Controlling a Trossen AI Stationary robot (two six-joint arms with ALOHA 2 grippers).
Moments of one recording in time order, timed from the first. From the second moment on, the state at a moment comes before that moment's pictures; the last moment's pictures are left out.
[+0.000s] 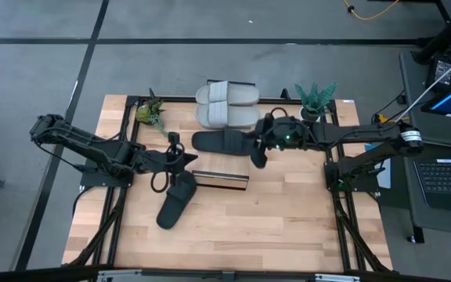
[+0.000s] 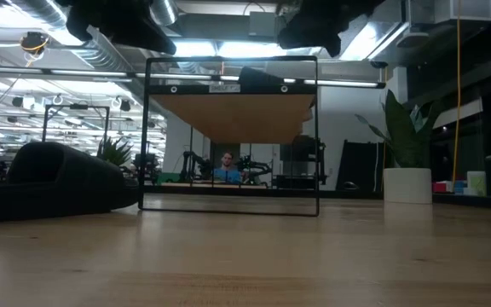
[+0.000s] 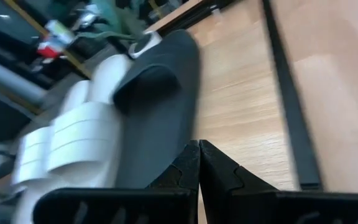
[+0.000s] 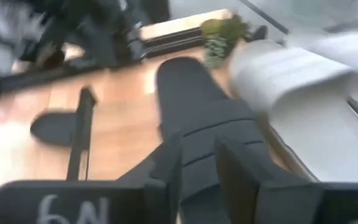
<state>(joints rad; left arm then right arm) -0.26 1.02 0.72 -0.23 -0.59 0.34 -0.04 1.32 1.06 -0.21 0.18 0.21</state>
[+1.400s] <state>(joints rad) 0.04 1.09 0.72 -0.32 -0.28 0.22 -0.06 1.49 1.06 -0.28 0.11 -0.02</state>
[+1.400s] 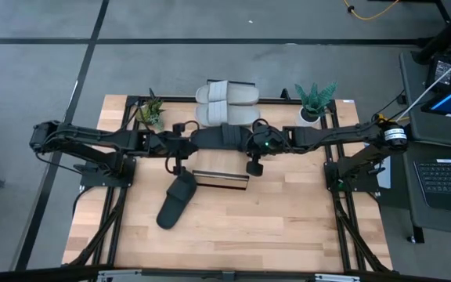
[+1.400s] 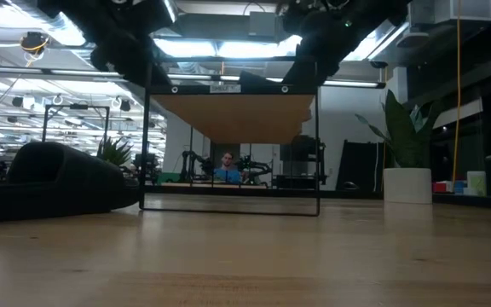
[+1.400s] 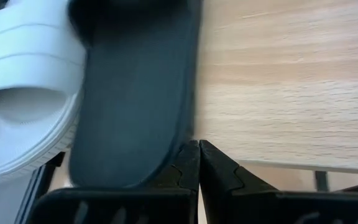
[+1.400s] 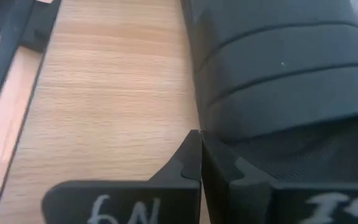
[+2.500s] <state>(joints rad) -0.47 1.00 0.90 -0.72 -0.56 -0.29 0.15 1.18 1.01 -0.32 0.37 -0.03</state>
